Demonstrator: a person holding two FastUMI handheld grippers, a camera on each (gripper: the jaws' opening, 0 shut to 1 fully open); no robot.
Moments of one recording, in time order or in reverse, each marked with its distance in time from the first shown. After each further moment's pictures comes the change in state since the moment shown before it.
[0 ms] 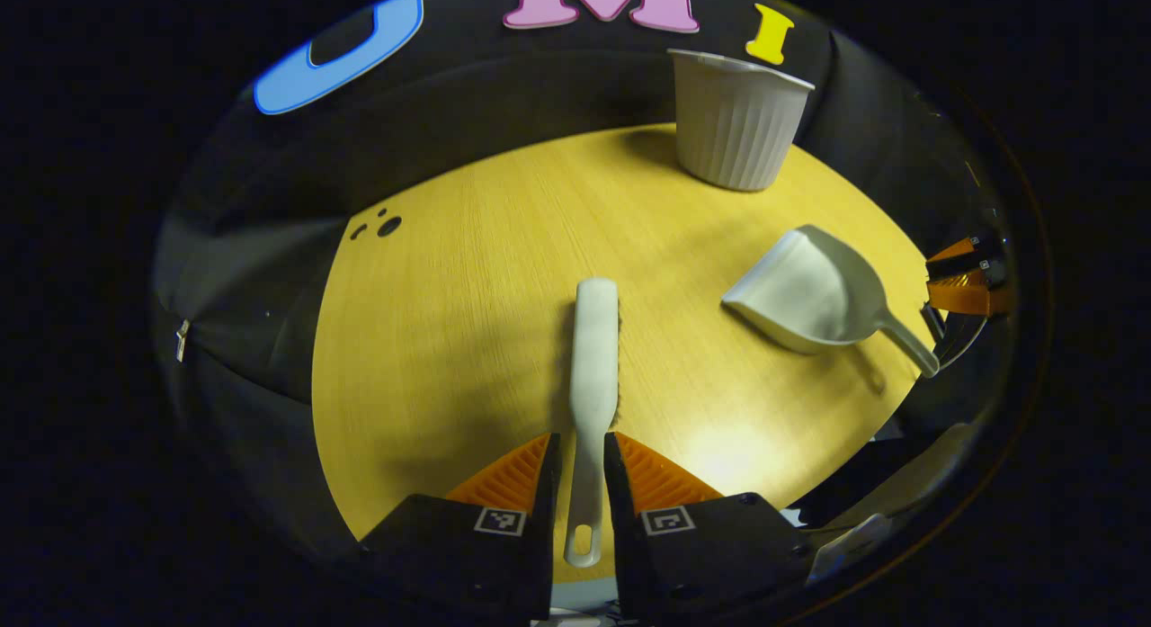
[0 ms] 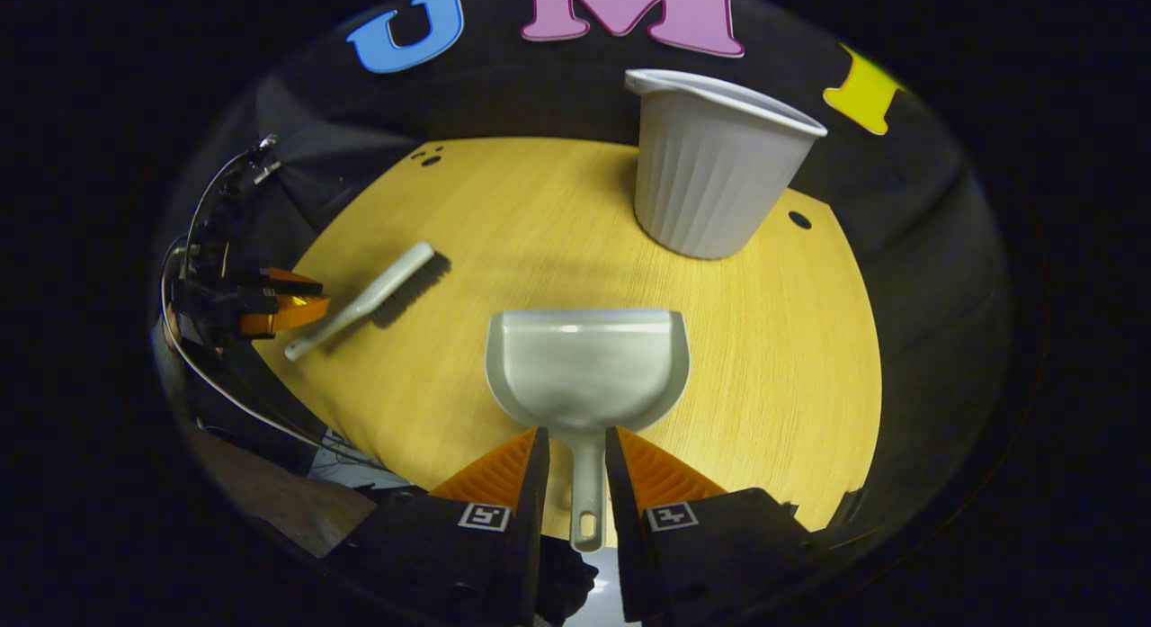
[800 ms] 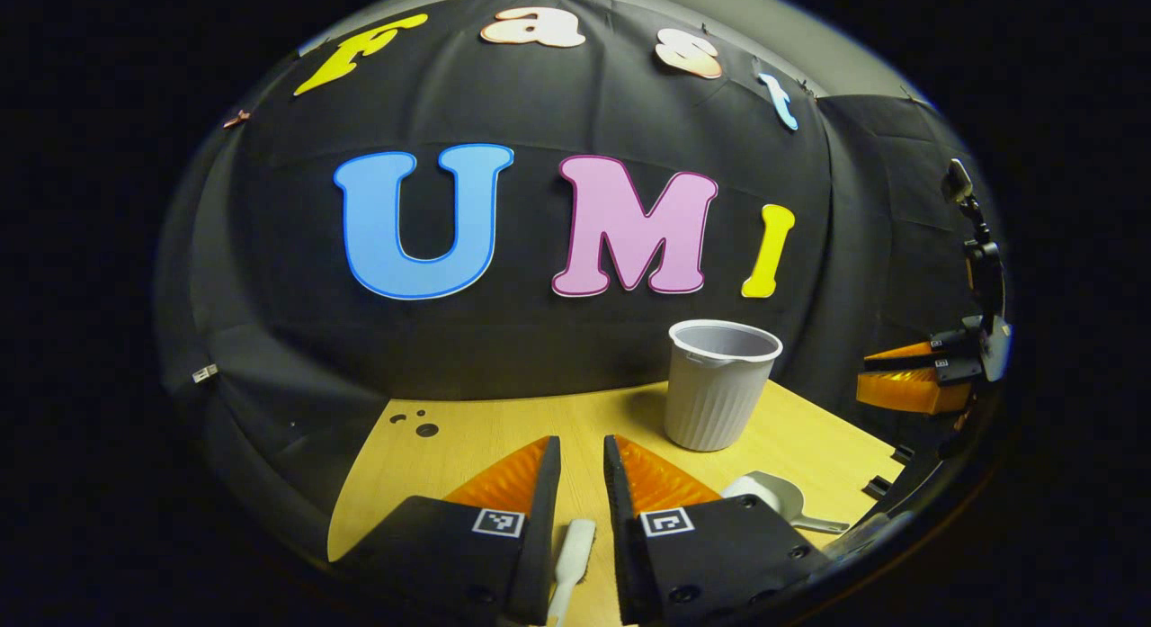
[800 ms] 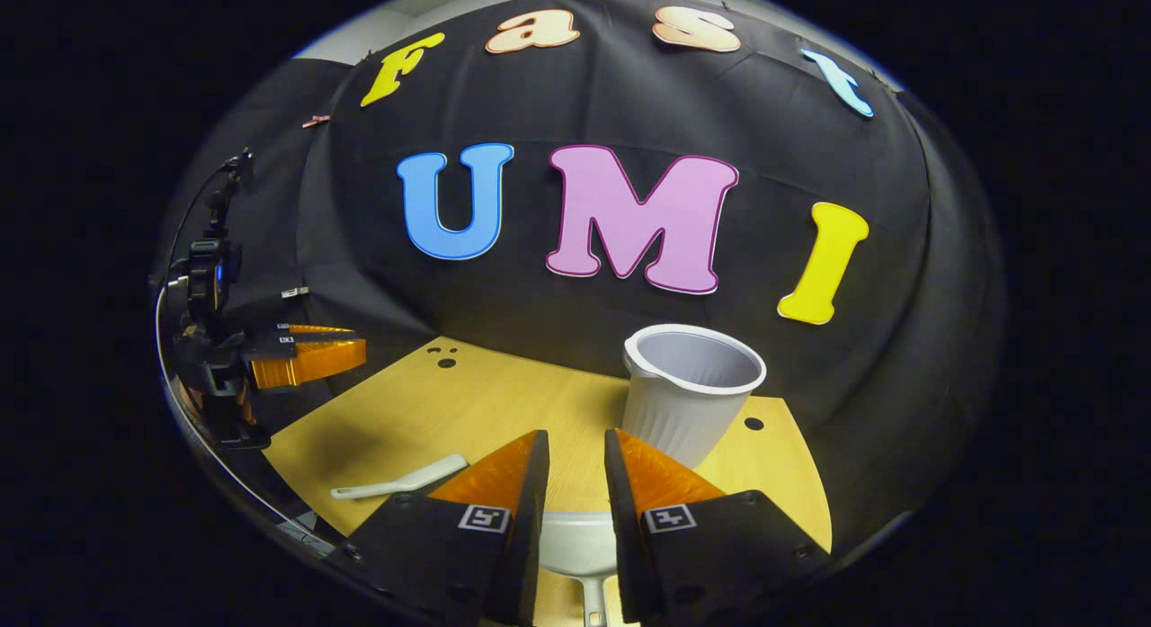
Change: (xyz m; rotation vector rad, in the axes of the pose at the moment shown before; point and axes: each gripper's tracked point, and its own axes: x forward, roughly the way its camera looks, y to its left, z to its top) left arm -0.147 0.006 0.152 -0.136 -0.699 0.001; right arm -0.100 0.016 0.139 -0.080 -0.646 -0.064
